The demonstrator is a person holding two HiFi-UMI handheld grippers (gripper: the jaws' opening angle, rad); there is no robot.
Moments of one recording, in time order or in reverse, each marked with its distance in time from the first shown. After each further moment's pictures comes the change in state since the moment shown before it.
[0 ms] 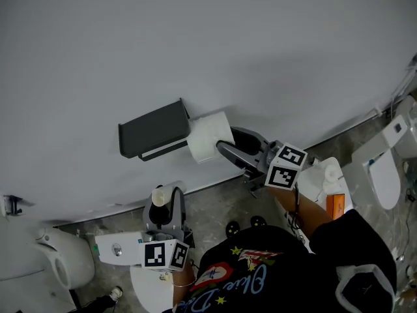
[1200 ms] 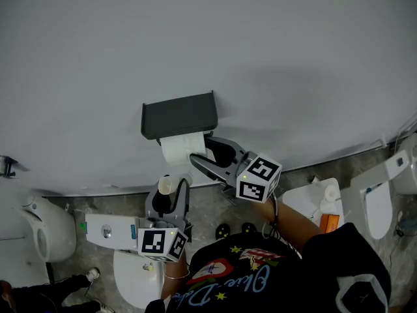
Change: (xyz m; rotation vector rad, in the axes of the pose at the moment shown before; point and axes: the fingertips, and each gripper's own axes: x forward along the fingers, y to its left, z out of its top) left arm -0.006 0.022 -0.012 -0.038 0.016 0.040; right arm 0.083 0.058 -0.073 -0.098 0.185 0.129
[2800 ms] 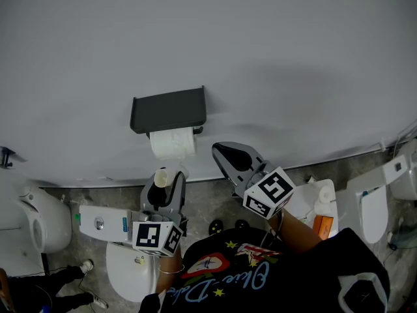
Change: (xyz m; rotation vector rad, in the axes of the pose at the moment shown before) left arm 0.011 -0.020 0.002 0.023 -0.004 0.016; right arm -0.064 -0.007 0.024 -0.222 0.018 -0.200
